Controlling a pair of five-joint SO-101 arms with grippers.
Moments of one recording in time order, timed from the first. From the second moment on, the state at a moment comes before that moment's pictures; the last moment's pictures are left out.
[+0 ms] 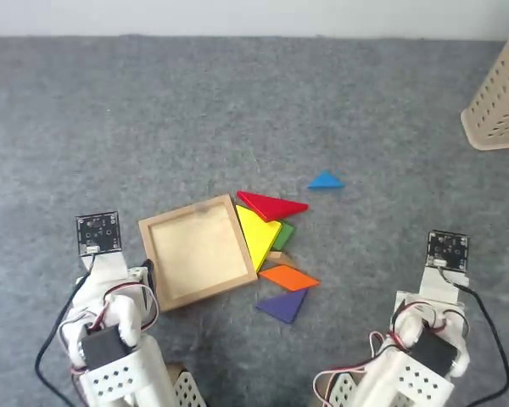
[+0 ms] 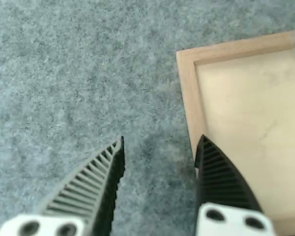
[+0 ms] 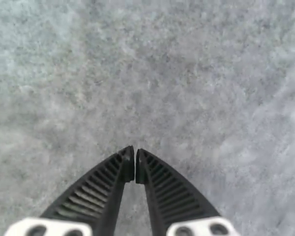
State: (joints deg) left arm -28.7 -103.7 97.6 72.2 -7.3; right arm 28.1 -102.4 95.7 73.0 20.6
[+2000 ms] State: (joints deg) left arm -28.7 -103.7 97.6 72.2 -7.3; right arm -46.8 13.0 19.0 53.5 -6.2
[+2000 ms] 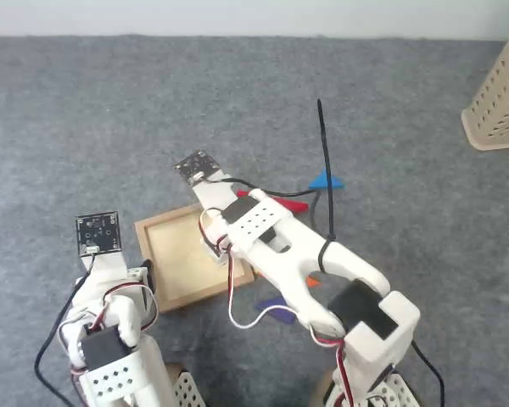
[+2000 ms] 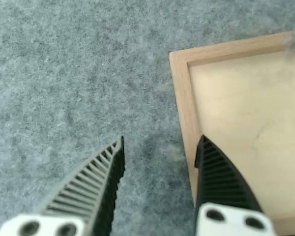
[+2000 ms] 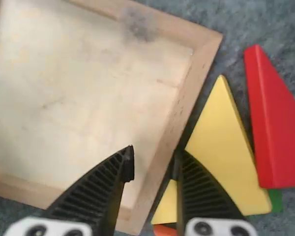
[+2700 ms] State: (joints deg) left arm -28.7 -103.7 97.6 72.2 -7.3; right arm -26.8 14.0 20.6 53.3 -11.6
